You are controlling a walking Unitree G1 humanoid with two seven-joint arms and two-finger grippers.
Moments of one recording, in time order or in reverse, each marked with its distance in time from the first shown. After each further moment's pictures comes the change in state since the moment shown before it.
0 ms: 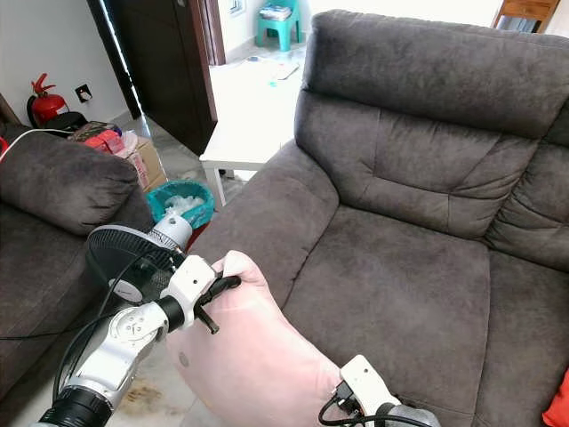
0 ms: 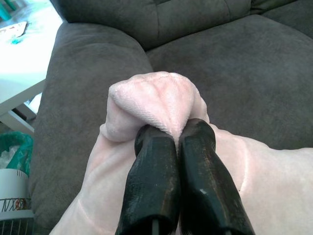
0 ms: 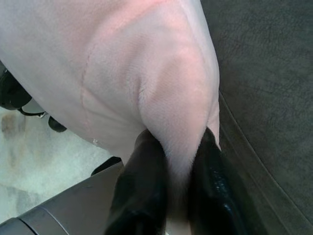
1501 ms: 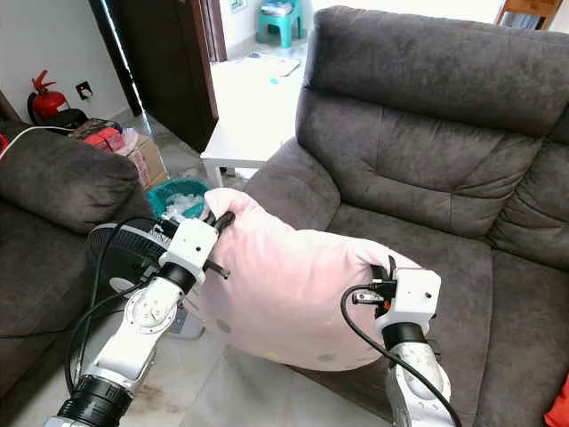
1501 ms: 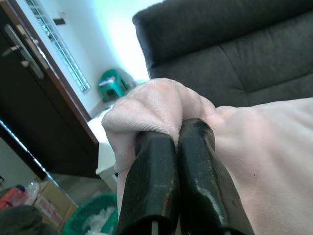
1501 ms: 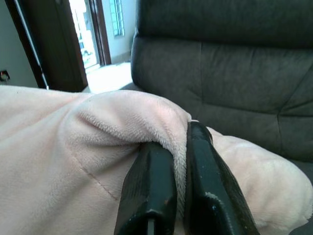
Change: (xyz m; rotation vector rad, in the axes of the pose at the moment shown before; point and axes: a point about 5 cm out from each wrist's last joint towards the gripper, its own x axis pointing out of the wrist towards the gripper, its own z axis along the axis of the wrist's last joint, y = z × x) left arm 0.008 0.009 0.065 0.146 -0.331 0.408; right arm -0.080 -0.018 0.128 0.324 -0.923 -0.539
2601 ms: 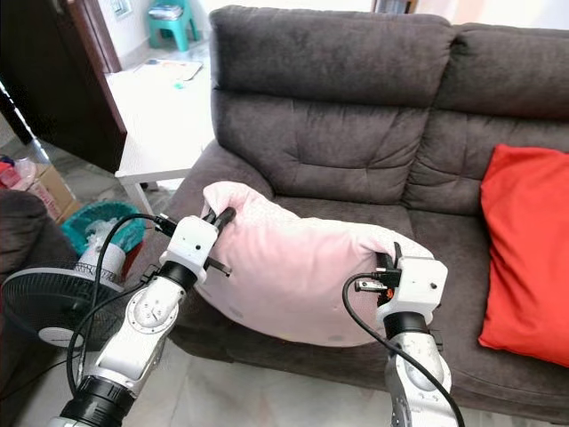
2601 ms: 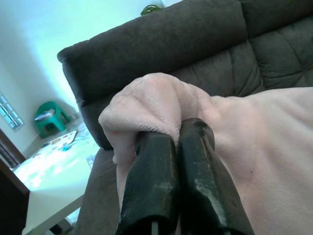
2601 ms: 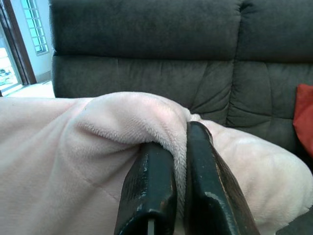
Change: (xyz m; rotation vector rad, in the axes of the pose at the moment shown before) left arm 0.001 -0.002 0.002 -0.016 -0.004 0.001; right arm 0.006 -0.001 0.010 -0.011 -0.040 -0.029
